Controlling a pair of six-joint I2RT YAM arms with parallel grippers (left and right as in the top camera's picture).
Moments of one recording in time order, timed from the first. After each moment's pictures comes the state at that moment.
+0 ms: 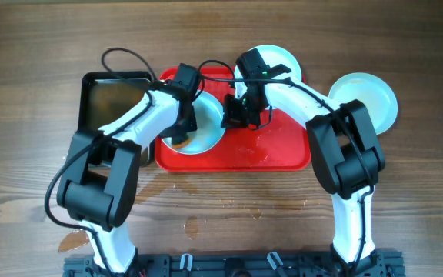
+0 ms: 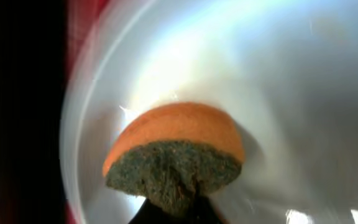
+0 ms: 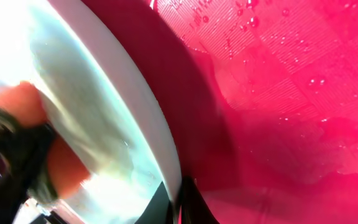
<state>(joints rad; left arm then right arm) -0.38 1.96 1.24 -0.78 -0.14 -0.50 0.44 2.21 1.53 -0.73 -0.56 0.50</state>
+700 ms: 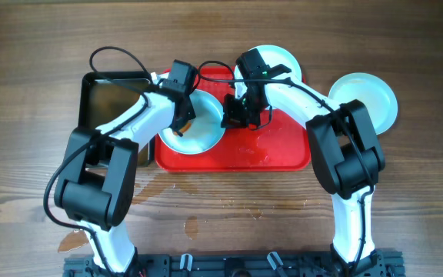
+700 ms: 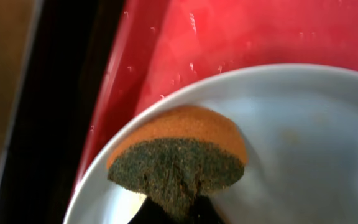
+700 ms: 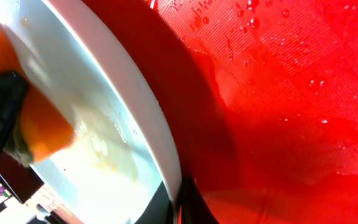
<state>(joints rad) -0.35 1.96 1.20 -0.54 -0.24 -0.64 0.44 2.21 1.53 -0.73 -0.56 0.50</state>
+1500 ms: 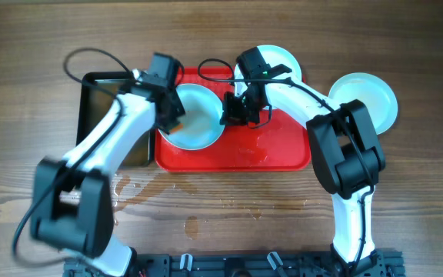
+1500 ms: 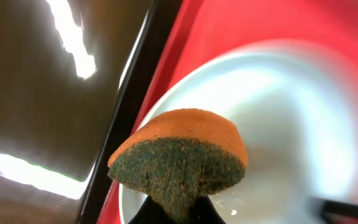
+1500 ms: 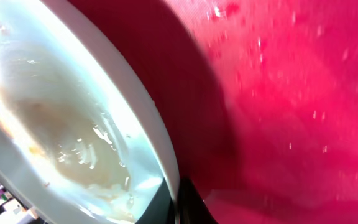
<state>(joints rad) -0.29 1.73 1.23 -0.73 -0.13 -0.66 0.44 2.21 1.53 -0.68 -0.56 0.50</state>
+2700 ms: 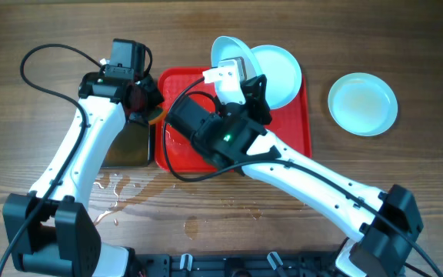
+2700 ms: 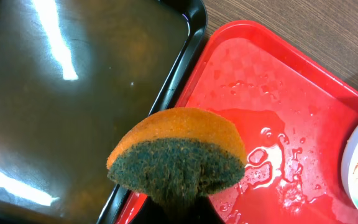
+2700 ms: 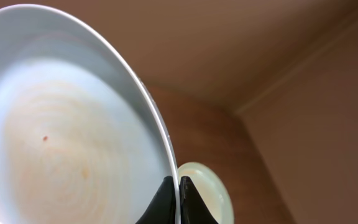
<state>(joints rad) -0.16 1.63 1.27 -0.81 -0.06 -0.66 0.94 1.75 1.52 -0.93 1.29 0.48</state>
